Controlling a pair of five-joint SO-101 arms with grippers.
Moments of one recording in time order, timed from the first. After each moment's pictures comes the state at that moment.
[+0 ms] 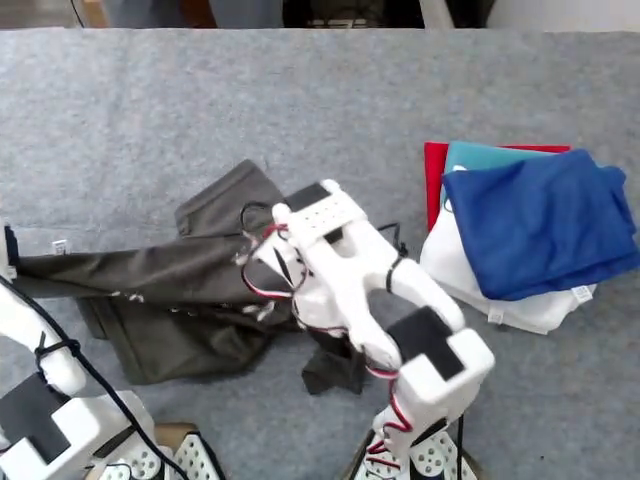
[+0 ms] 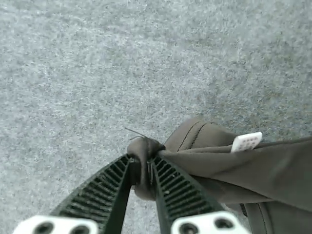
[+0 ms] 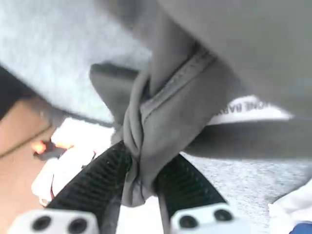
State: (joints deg) left arm -47.4 -11.0 14.5 73.5 -30.8; right arm -30.1 10.3 20.6 99.9 34.6
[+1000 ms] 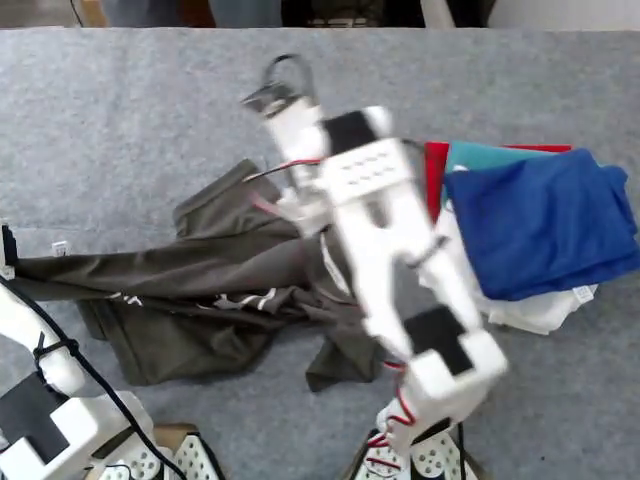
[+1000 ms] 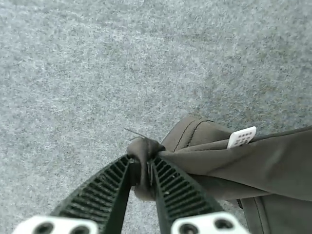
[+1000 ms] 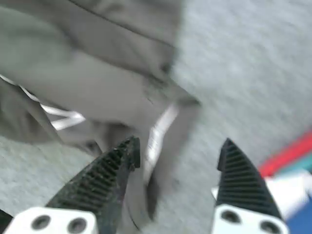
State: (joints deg) left arm -47.4 -10.7 13.4 75.5 -30.9; right arm -26.2 14.1 -14.6 94.2 16.9
